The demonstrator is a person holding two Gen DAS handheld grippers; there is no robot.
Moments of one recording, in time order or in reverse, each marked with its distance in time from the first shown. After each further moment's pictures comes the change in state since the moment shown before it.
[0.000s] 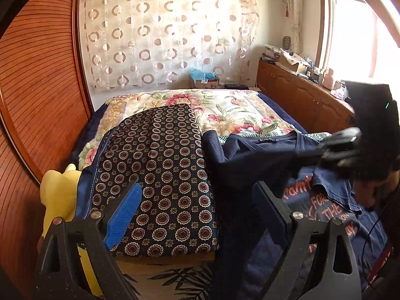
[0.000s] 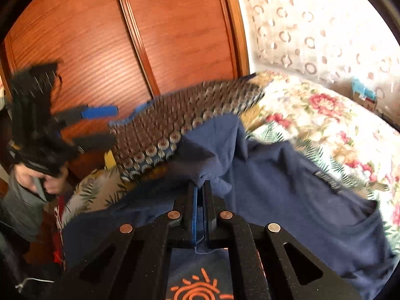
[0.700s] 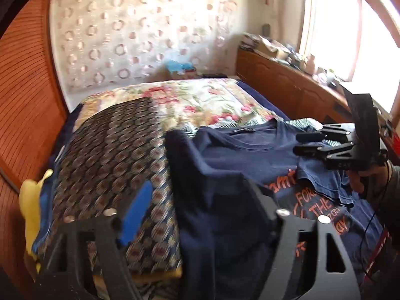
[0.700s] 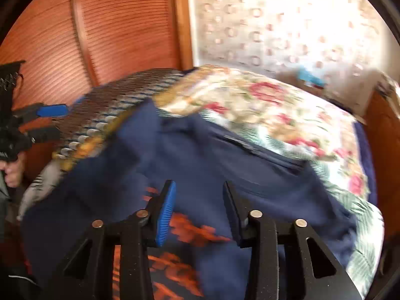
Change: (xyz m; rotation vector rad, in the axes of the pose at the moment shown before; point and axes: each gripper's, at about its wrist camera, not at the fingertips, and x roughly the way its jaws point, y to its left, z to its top) left arm 0.043 -0.039 0.015 0.087 0.074 -0.112; right arm -0.013 -0.041 -0.044 0.100 0.028 -0.326
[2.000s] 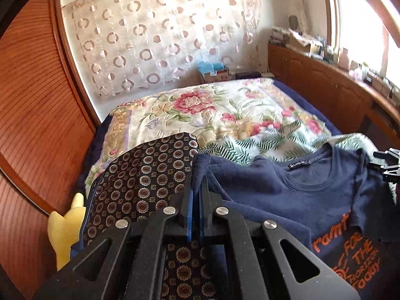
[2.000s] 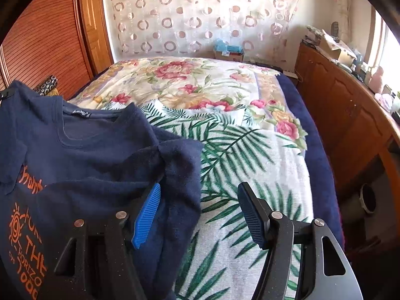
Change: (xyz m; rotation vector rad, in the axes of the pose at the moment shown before) left arm 0.032 0.036 0.067 0.001 -0.007 0.217; right arm -0.014 -0.110 -0.052 0.269 0.044 -0.309
